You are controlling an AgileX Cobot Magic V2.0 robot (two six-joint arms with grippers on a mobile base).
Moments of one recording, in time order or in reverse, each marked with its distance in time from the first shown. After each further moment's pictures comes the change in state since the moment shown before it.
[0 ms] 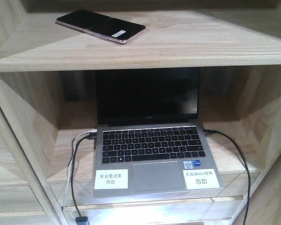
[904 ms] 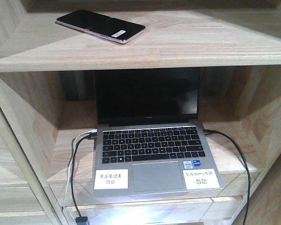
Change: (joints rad) left arm 0.000 0.000 0.000 0.000 0.000 0.000; right arm 0.000 0.000 0.000 0.000 0.012 0.000
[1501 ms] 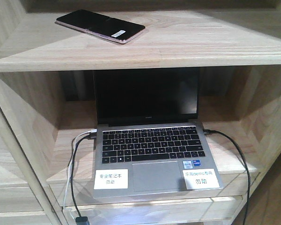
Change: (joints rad) left arm 0.000 0.000 0.000 0.000 0.000 0.000; right arm 0.145 0.240 -0.349 -0.035 0.049 0.000
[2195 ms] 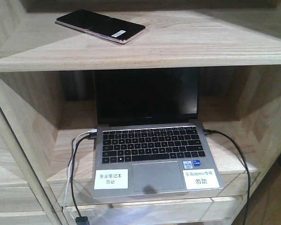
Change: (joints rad) left arm 0.000 0.000 0.000 0.000 0.000 0.000; right arm 0.208 0.009 -0.011 0.671 -0.017 -0.697
